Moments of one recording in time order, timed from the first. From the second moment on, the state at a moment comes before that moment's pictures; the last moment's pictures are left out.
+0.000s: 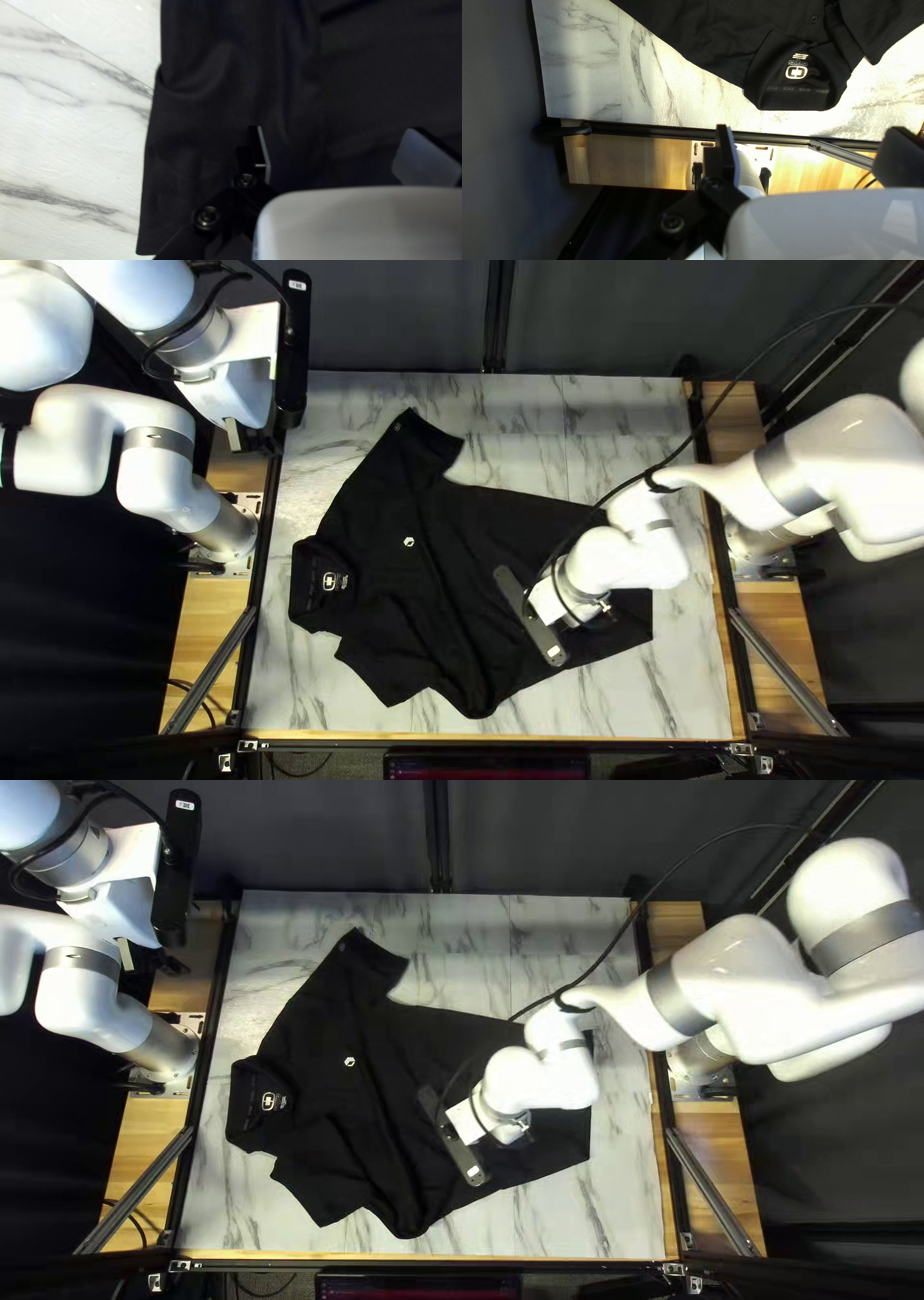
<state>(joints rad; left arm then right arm) 0.11 -0.93 -0.91 0.01 1.70 0.04 0.38 0.21 -0.83 0.11 0.63 -0.31</state>
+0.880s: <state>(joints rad) 0.11 -0.93 -0.91 0.01 1.70 0.04 0.56 0.25 -1.02 0.03 0.84 0.01</state>
